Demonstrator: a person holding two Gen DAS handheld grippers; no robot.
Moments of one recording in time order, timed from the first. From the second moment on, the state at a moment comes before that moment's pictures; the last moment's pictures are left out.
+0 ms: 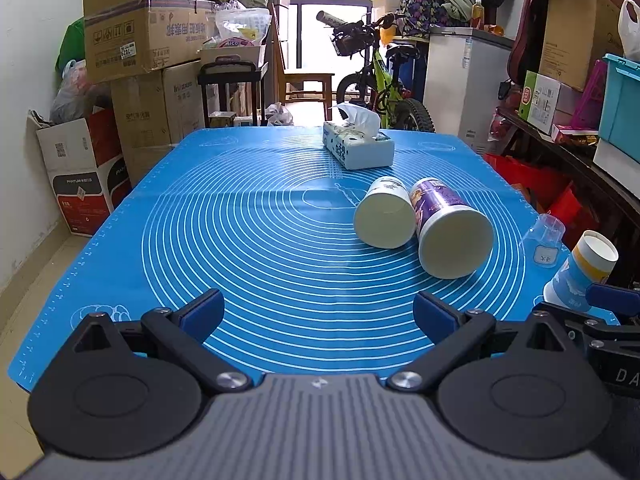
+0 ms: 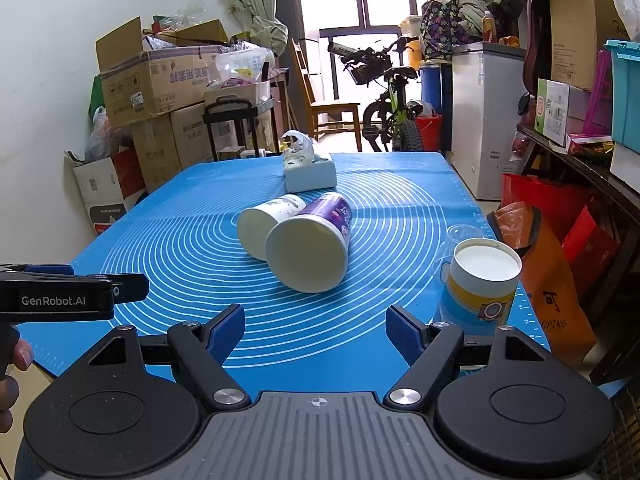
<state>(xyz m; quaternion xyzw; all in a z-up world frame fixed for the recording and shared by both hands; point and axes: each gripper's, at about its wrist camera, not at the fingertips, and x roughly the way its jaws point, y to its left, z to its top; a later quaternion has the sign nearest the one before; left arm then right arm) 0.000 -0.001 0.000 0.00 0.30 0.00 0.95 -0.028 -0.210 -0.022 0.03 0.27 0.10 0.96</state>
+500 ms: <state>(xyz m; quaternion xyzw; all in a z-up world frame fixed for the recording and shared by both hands) 0.001 0.000 -0.001 0.00 0.30 0.00 0.95 -0.028 -0.209 -0.022 0.03 0.27 0.10 0.96</state>
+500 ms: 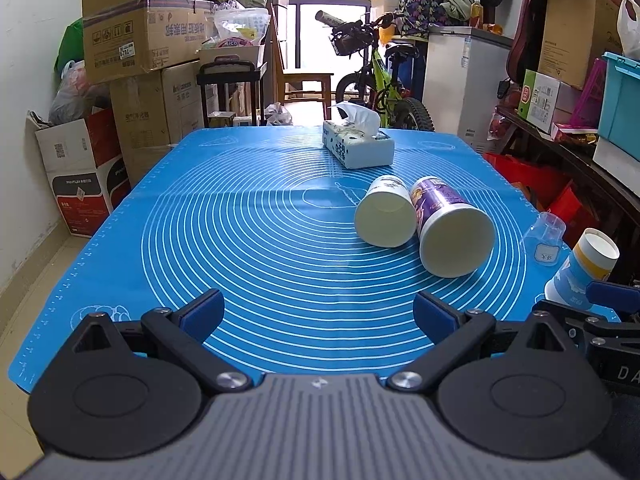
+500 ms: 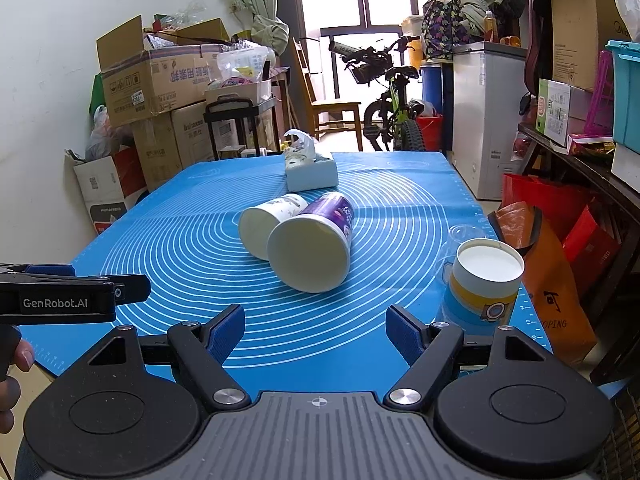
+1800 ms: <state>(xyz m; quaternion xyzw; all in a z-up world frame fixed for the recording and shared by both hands) 0.003 0.002 -0.002 0.01 0.30 0.00 0.95 -0.026 -0.205 -0.022 0.02 0.28 0.11 0.95</state>
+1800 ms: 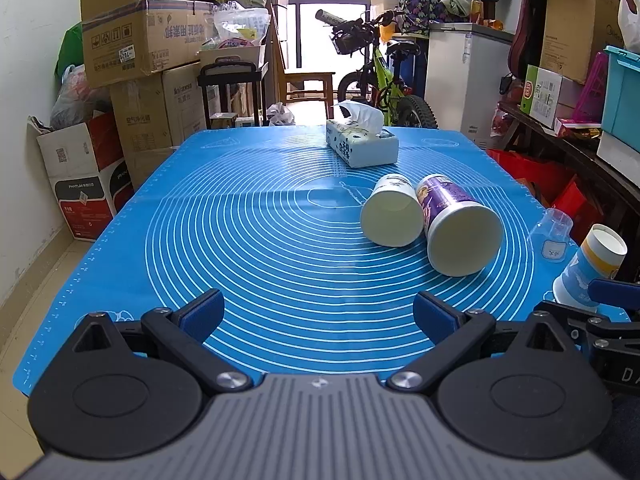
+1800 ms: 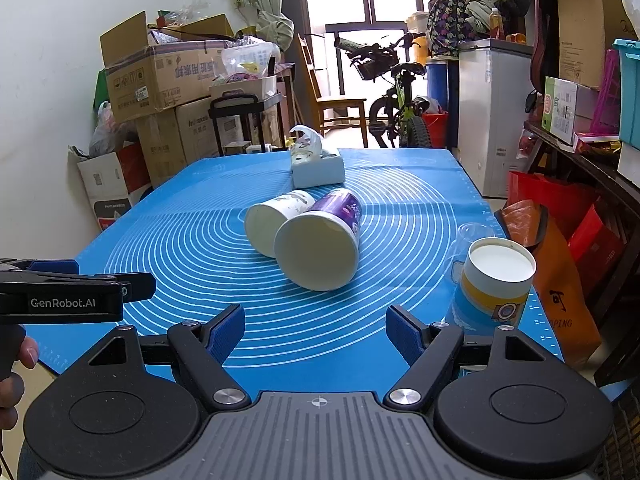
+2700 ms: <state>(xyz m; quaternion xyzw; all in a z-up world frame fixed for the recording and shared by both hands) 0.034 0.008 0.012 0.02 0.28 0.00 0.96 0.008 -0.212 -0.005 0.03 0.25 0.10 0.96</state>
